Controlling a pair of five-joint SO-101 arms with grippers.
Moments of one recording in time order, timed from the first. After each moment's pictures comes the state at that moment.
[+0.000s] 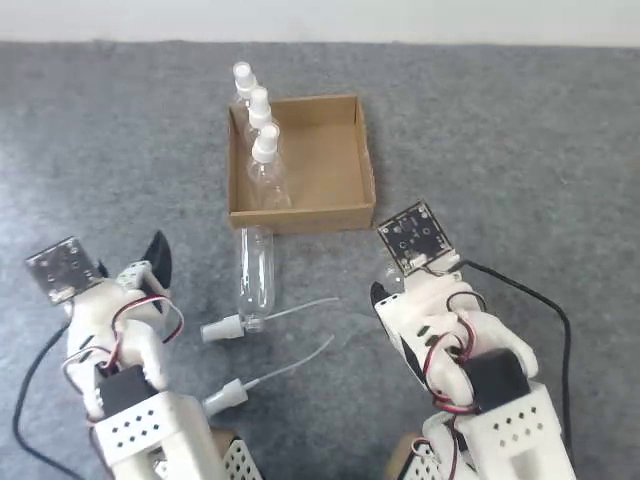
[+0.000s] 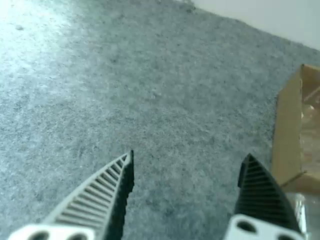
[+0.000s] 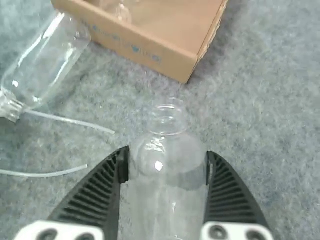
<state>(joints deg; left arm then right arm) -32.5 -82.5 89.6 38.1 10.0 -25.8 -72.7 61.2 66.3 8.0</state>
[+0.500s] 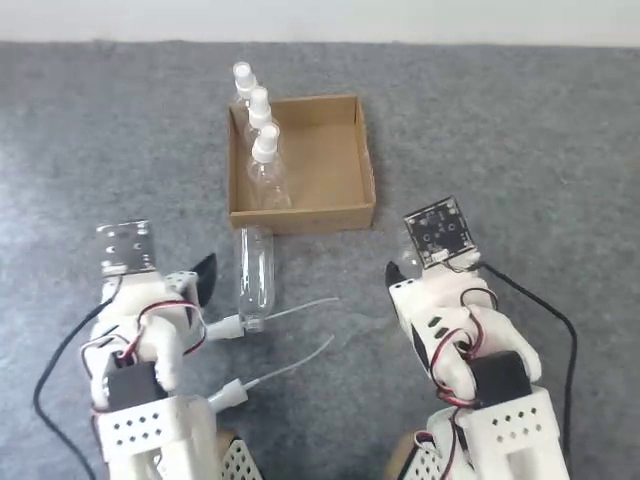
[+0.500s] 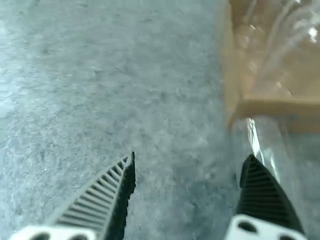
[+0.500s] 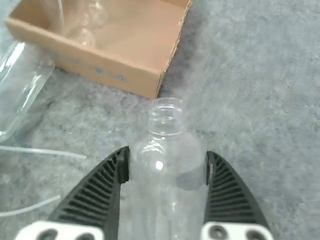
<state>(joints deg) -20.9 -82.5 83.6 53.3 -2.0 -19.3 -74.4 66.8 56.9 7.0</state>
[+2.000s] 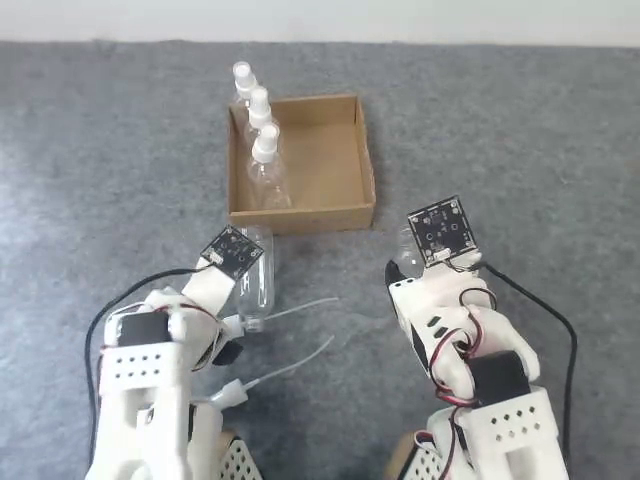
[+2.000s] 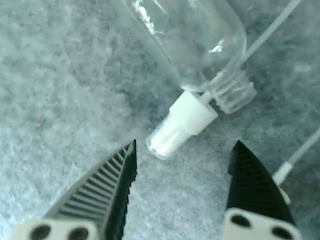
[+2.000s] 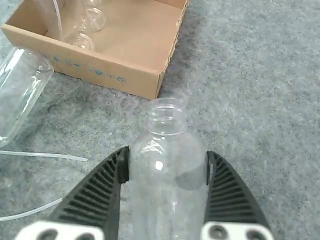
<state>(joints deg) -12.1 -54.1 74.6 68.9 -36.3 -19.3 -74.4 67.3 56.3 5.8</state>
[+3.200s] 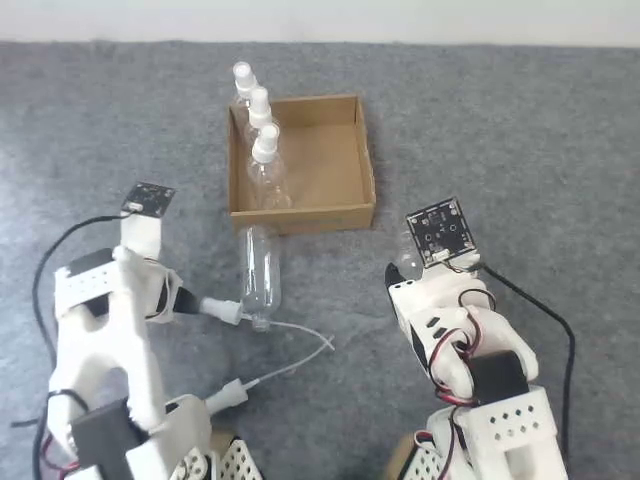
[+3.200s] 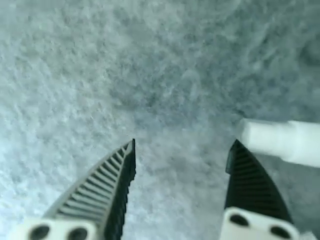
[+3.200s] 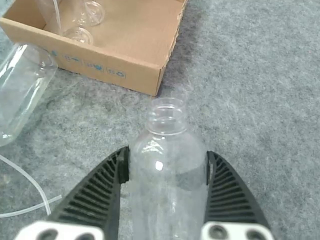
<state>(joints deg) -29.2 -16.2 52.7 58.9 -27.4 -19.3 -74.4 68.3 56.3 5.8</state>
